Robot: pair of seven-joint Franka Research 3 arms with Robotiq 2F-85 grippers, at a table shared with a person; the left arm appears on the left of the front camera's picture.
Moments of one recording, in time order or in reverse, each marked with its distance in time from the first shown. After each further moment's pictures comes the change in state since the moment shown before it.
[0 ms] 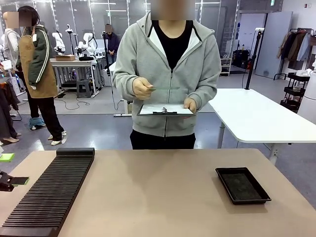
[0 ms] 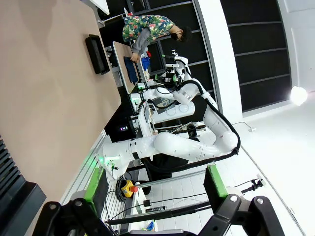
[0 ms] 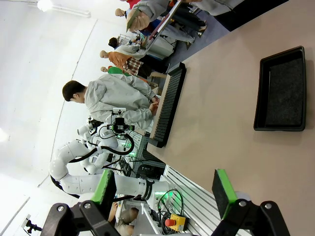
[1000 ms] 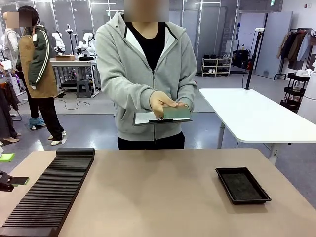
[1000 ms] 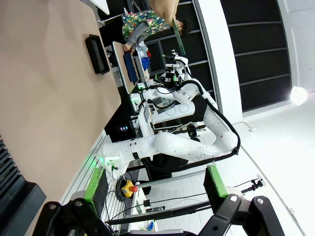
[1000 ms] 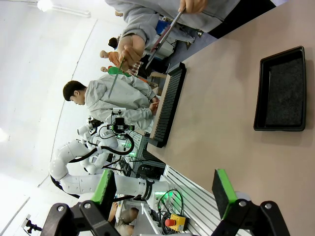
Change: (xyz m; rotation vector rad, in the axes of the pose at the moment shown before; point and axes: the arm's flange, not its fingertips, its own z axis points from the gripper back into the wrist) left arm 0.000 0.000 0.000 0.000 0.000 0.000; right arm 0.000 0.000 0.000 0.000 0.000 0.000
